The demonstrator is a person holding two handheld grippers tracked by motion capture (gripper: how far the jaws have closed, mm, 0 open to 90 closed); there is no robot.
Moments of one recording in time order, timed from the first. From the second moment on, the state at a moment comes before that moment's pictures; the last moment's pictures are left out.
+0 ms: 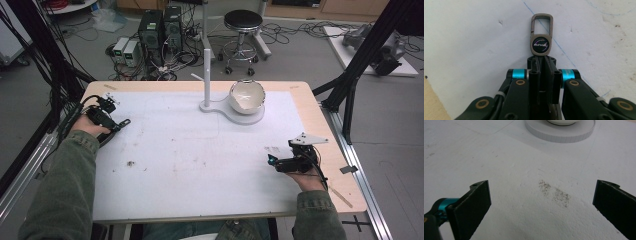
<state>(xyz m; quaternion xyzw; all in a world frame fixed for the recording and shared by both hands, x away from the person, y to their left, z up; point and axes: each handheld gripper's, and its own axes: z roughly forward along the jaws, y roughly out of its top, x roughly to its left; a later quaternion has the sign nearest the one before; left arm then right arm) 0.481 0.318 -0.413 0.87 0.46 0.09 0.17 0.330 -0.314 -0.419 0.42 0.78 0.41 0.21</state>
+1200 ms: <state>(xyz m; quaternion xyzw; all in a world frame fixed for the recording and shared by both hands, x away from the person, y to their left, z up) 0.443 0.294 -0.309 0.88 0.42 0.10 0.22 0.335 -0.309 -0.418 0.41 0.79 0.41 0.20</state>
